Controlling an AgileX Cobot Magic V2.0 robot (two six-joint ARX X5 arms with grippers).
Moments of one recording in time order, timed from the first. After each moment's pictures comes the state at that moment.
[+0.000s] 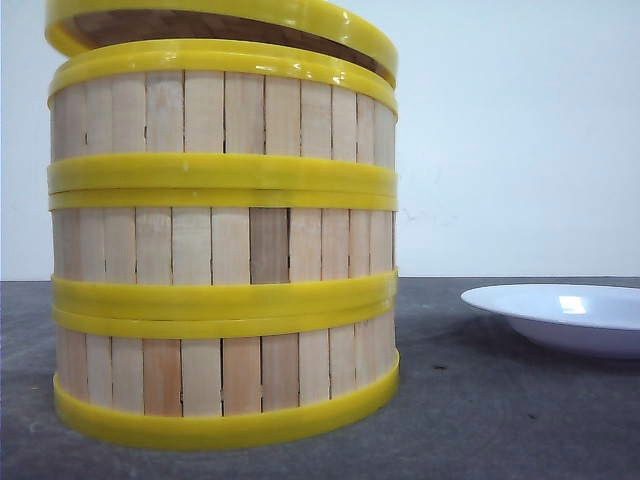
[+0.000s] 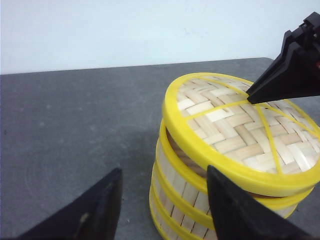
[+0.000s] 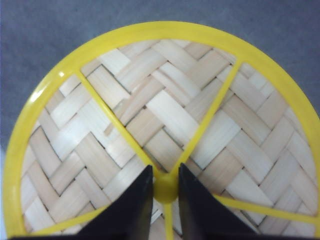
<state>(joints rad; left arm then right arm) -0.20 0.34 0.95 -0.88 0.21 -0.04 0.89 1.75 1.94 -1.09 -0.05 0.08</state>
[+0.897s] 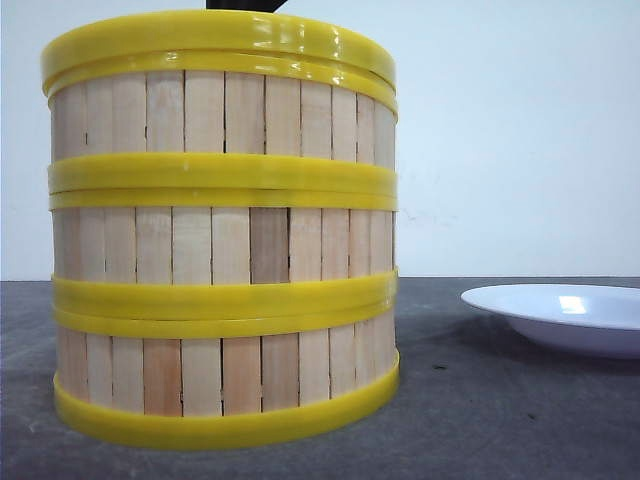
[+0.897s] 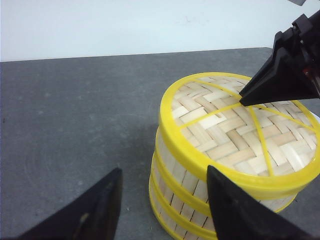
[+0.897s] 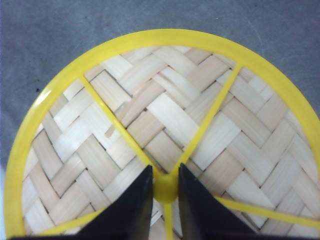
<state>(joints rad) -0.20 0.34 0.95 -0.91 0.21 -0.04 0.90 1.79 1.94 -1.09 0.00 0.07</state>
